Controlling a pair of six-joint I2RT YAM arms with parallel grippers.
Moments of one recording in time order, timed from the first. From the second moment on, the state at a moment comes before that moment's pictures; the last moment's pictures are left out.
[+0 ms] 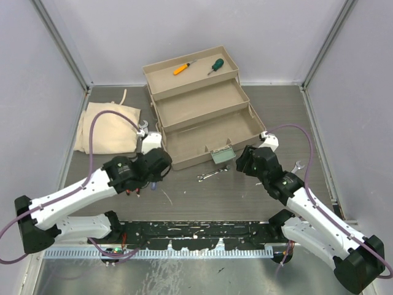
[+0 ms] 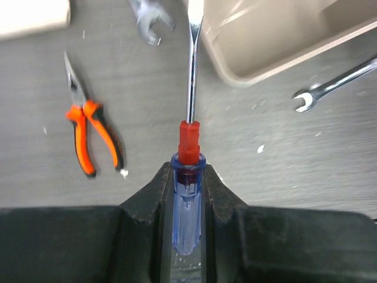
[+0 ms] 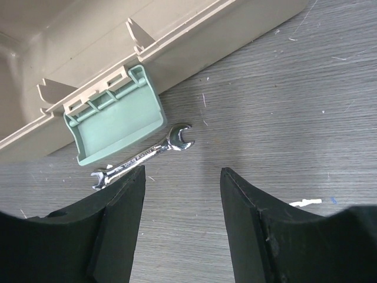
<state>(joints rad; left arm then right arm) -1.02 1.09 1.00 -1.00 -0.57 -0.83 0.56 0.79 0.56 -0.39 0.29 0.63</state>
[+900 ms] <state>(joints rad) -0.59 1.47 1.58 -0.52 -0.06 0.02 0.56 0.65 0.54 -0.45 0.27 0.67</state>
